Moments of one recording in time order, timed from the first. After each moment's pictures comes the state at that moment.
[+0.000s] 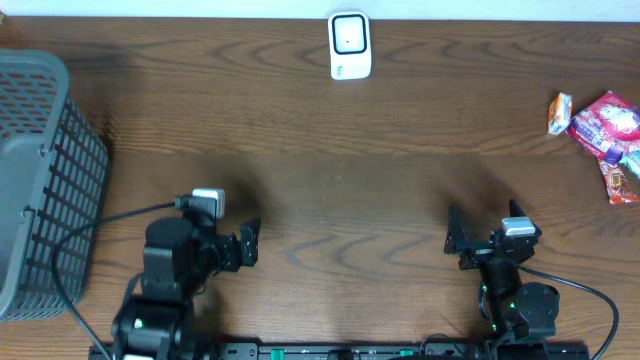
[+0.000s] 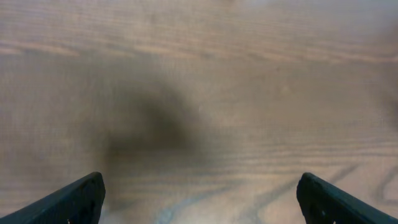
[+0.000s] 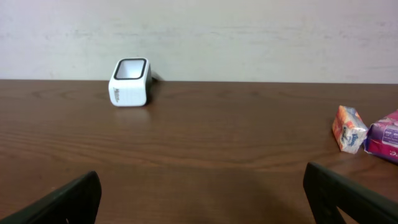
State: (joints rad) left arm -0.14 0.56 0.42 -0.52 0.19 -0.17; right arm 0.05 0.01 0.01 -0.07 -0.06 0.02
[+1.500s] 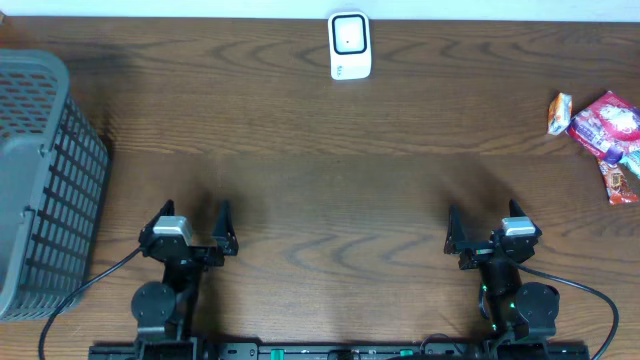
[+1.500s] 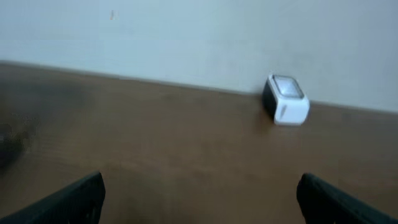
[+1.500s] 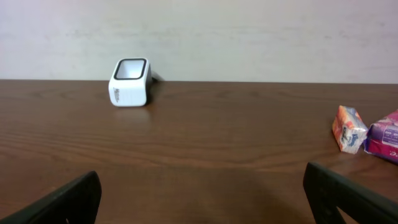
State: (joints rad) left arm 0.03 0.01 0.01 -0.07 0.12 -0.17; right arm 0.05 0.01 0.01 -0.07 -0.06 0.02
